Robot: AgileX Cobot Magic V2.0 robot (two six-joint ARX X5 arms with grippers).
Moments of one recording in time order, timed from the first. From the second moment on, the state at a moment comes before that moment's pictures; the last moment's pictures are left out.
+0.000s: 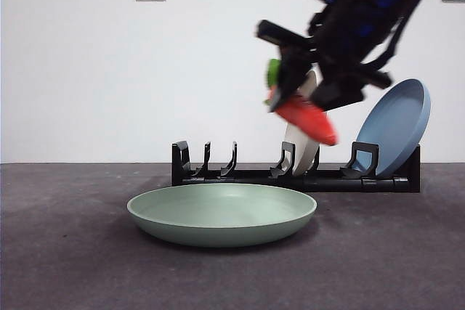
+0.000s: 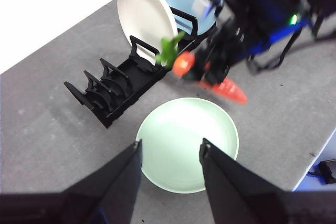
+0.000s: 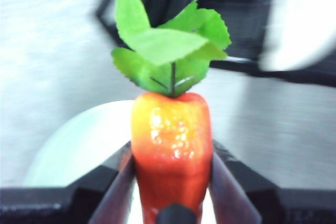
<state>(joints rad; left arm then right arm) -1.05 0.92 1.29 -0.92 -0.39 -0.03 0.57 1.51 0.94 -0.05 -0.02 0.26</state>
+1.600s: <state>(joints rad) -1.05 0.92 1.29 -0.99 -0.39 -0.03 0.72 1.34 0.96 -0.37 -0.05 0.26</state>
